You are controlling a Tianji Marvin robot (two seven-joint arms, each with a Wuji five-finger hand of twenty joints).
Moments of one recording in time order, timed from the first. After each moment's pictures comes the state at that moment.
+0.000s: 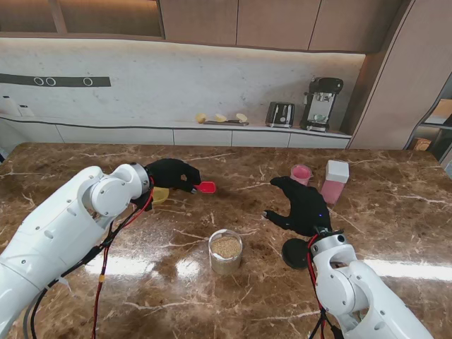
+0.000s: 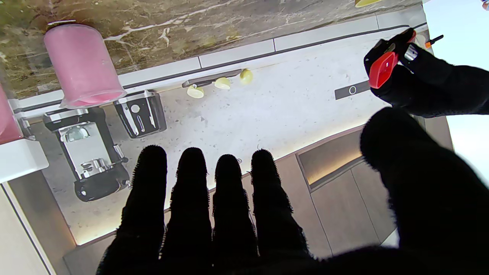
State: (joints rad) left arm 1.01 -1.05 -0.91 -1.30 0.58 -0.20 -0.36; right arm -1.68 -1.12 1.26 -1.67 -0.86 -0.03 -0.31; left_hand 1.20 -0.11 -0.13 -0.15 0.60 -0.15 0.83 0.87 0.76 -0.02 0.42 0.96 0.81 0.18 0.66 0.99 0.20 0.23 0.98 0.68; right_hand 0.28 -0.48 0.77 -0.07 0.42 0.07 0.23 0.62 0.48 0.04 0.16 0.33 0.51 0.04 0.17 0.27 0.28 0.05 0.68 0.32
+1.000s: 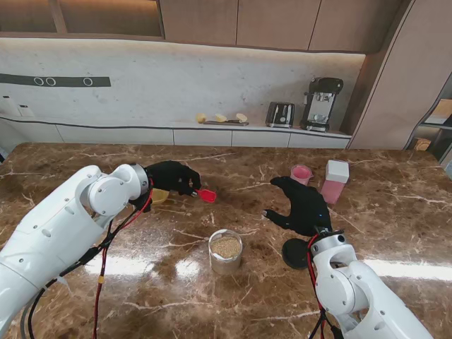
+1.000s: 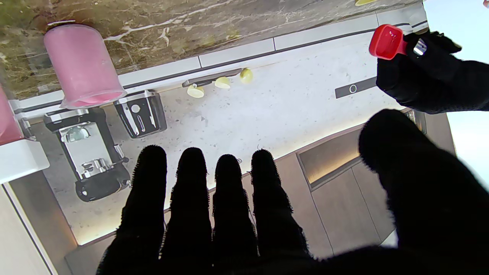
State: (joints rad) left arm 1.00 -1.05 -0.91 -1.30 0.55 -0.23 -0.40; right arm -1.69 -1.12 1.26 -1.67 -0.86 -0.03 -0.31; left_hand 1.17 -0.12 -0.12 -0.14 0.62 -0.17 0.82 0.68 1.00 -0.05 0.77 1.03 1.19 0.26 1.35 1.21 0.63 0.40 1.41 0.82; right_hand 0.28 -0.46 0.77 -0.07 0.42 0.06 0.23 0.62 0.48 0.04 0.16 0.33 0.51 0.04 0.17 0.27 0.28 0.05 0.68 0.32
